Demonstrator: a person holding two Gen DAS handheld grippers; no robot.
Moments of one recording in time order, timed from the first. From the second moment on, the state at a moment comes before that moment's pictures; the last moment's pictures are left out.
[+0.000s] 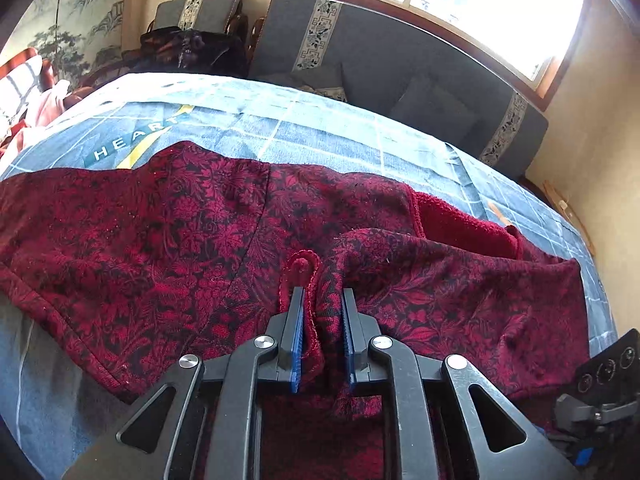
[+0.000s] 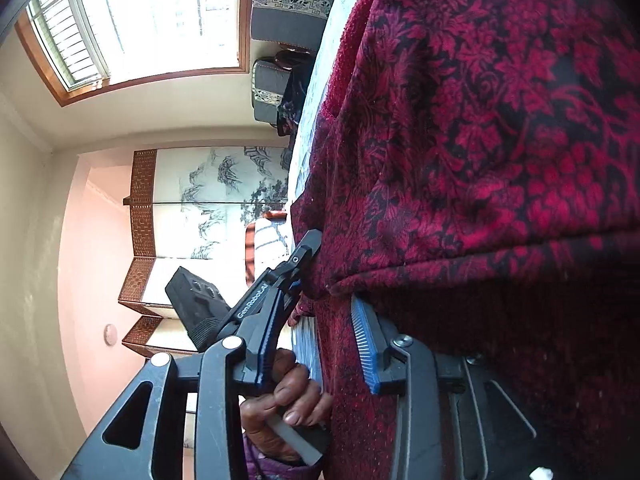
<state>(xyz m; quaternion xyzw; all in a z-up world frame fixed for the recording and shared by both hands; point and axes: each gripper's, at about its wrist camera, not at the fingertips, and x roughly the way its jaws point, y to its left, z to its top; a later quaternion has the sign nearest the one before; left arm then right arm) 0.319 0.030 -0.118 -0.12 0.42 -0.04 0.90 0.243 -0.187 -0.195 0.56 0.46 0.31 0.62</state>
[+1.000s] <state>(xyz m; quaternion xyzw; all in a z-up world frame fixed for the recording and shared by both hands) 0.224 0.337 -0.116 -0.44 0.40 0.08 0.81 0.213 -0.224 -0.128 0.17 0.45 0.12 0.87</state>
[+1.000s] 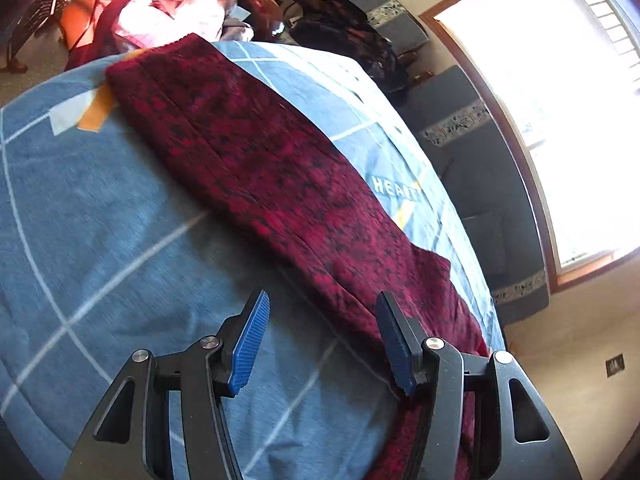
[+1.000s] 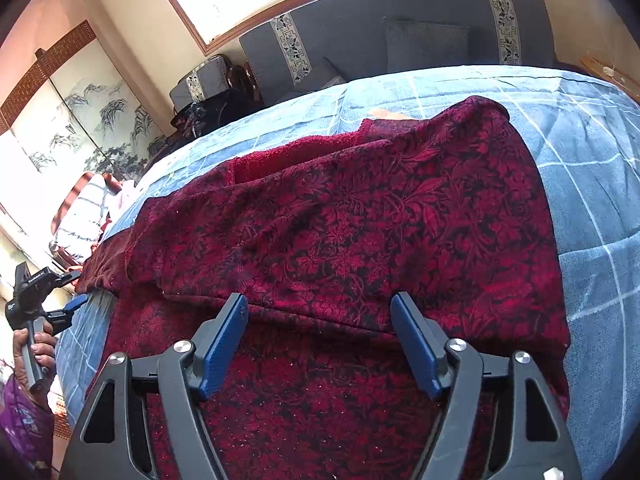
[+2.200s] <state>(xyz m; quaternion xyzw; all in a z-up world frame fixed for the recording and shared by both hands) 0.243 0.257 -0.012 -0.42 0.24 -0.08 0.87 0.211 -0.233 -0.126 0.22 0.43 0.14 0.86</state>
